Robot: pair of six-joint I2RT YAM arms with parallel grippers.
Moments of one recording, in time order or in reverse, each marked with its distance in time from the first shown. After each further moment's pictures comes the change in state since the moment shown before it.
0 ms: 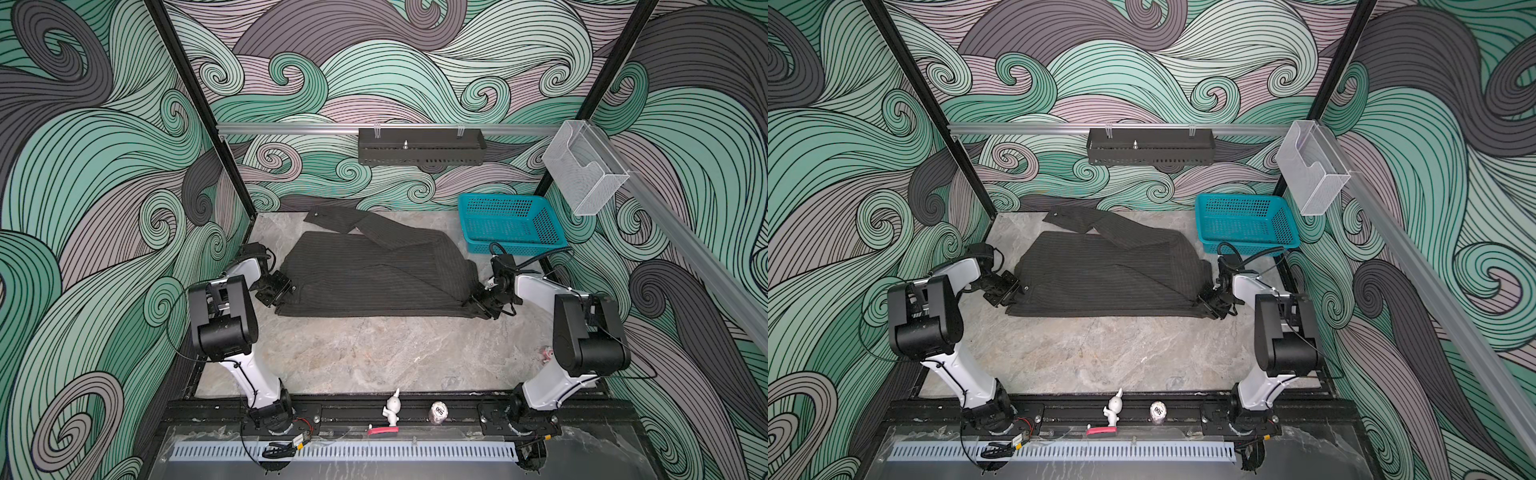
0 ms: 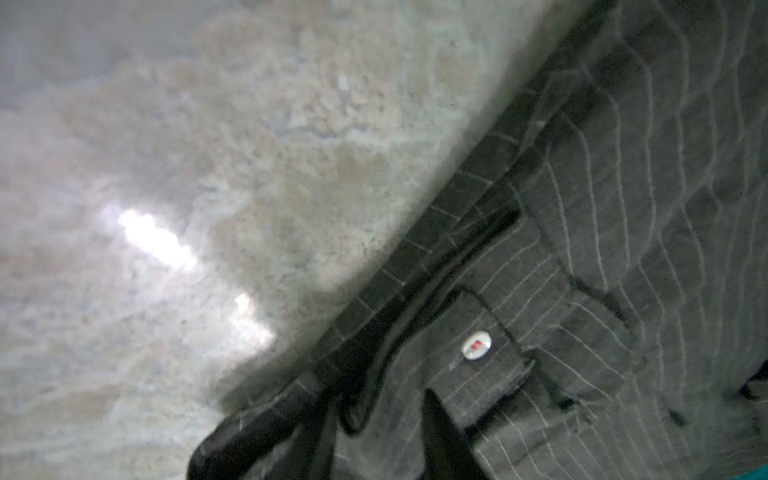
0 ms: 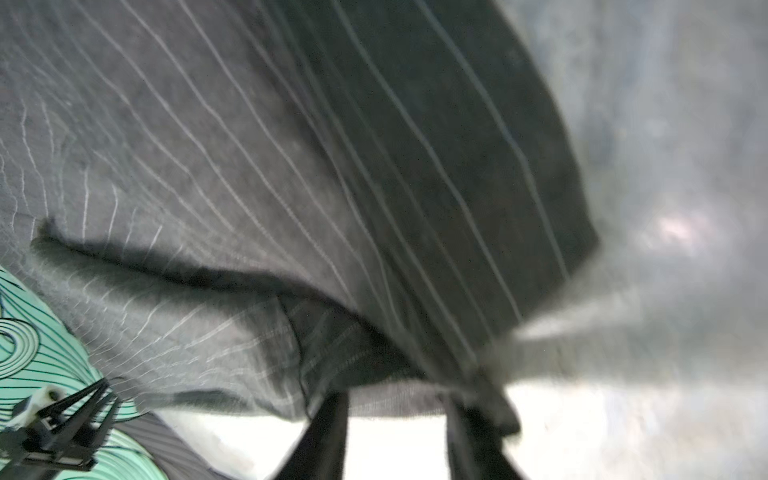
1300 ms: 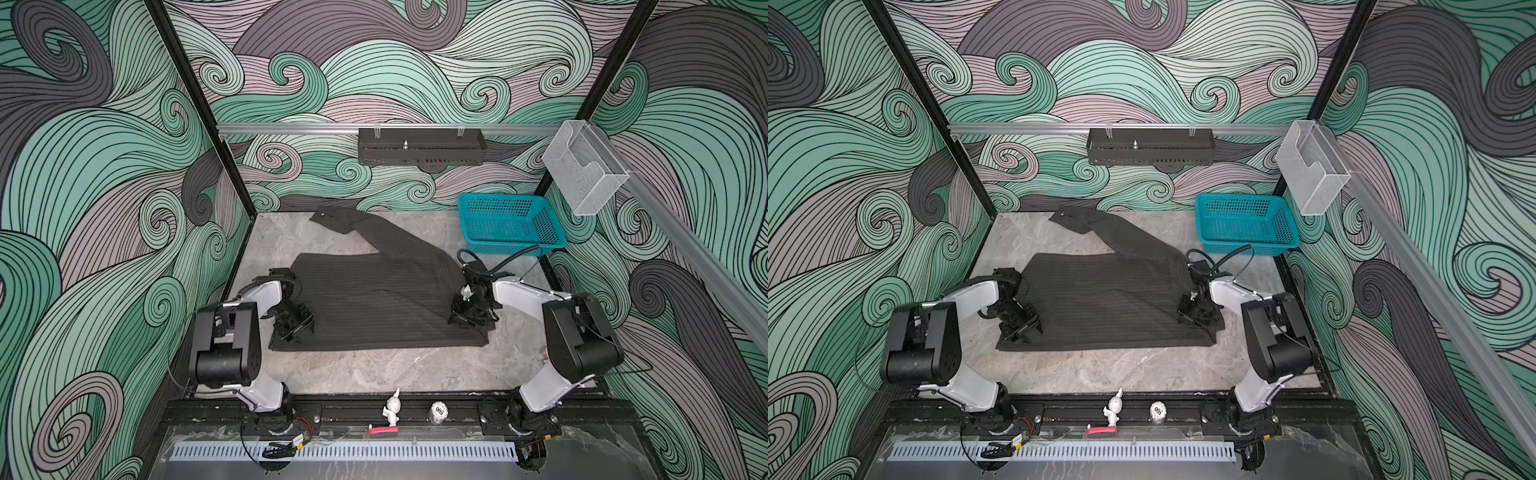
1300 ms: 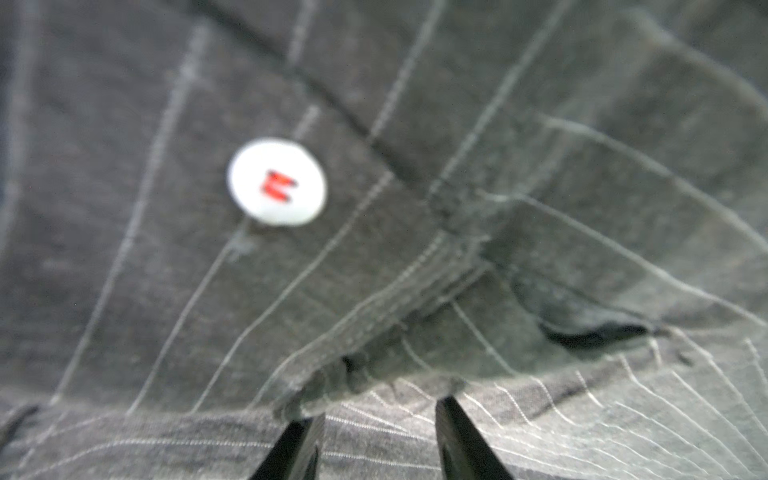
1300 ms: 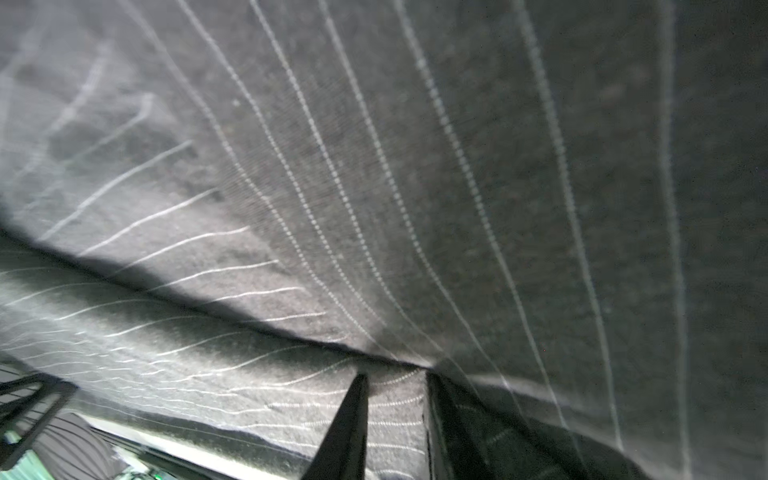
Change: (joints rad) left arm -0.216 -0.253 -0.352 -0.159 -0.014 0.028; right arm 0.252 -0.019 -0.053 -0.089 0.087 -0.029
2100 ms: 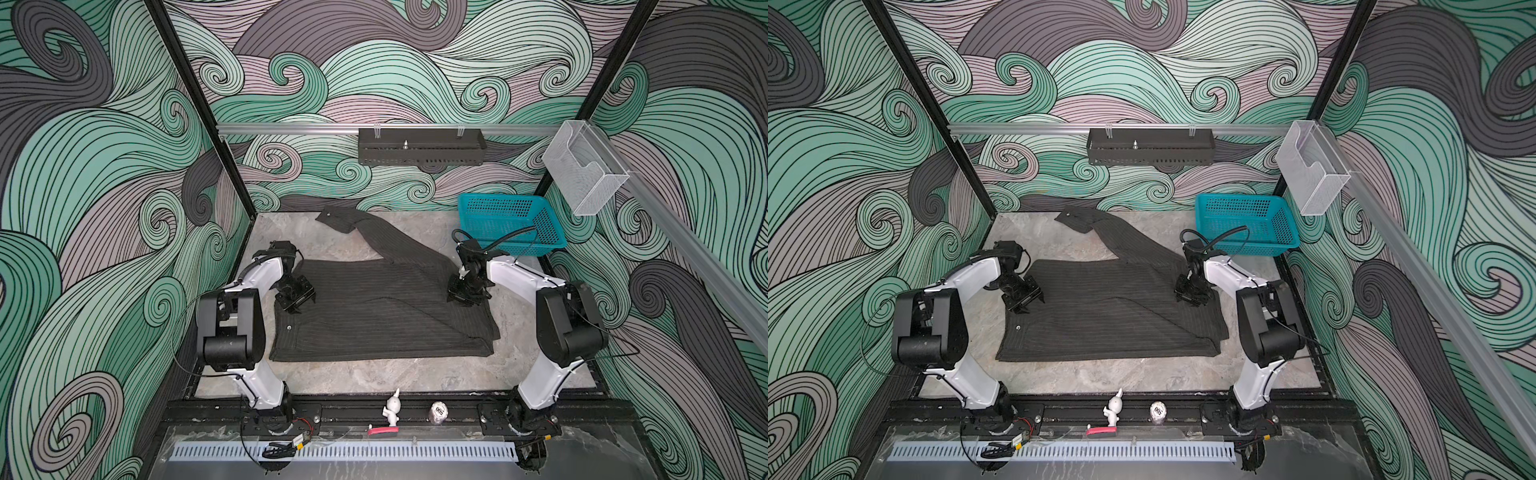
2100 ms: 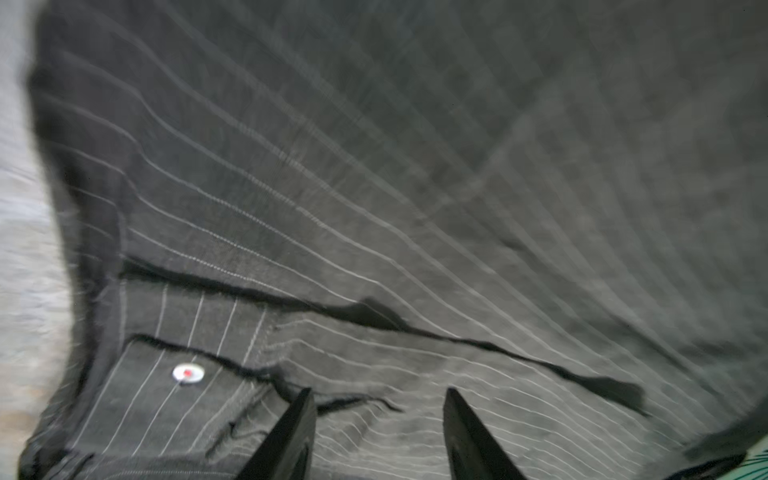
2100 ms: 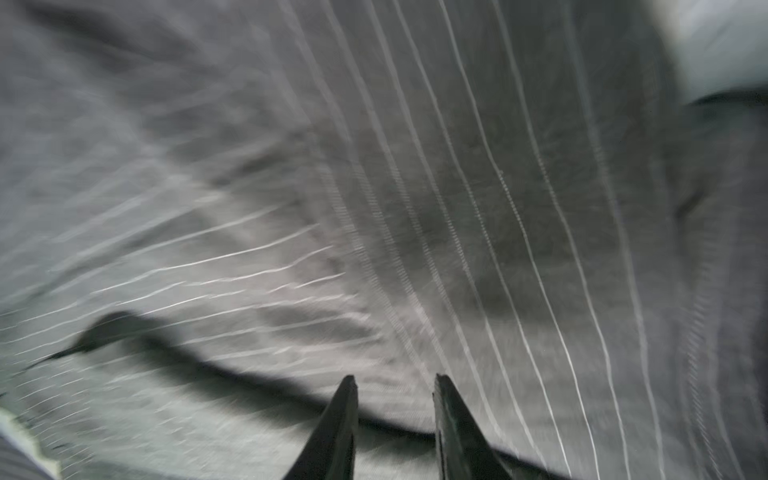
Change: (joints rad) left arm 0.002 0.177 0.309 -0.040 -0.002 -0.003; right arm 0.000 0.171 0.294 -0.073 0.103 -0.025
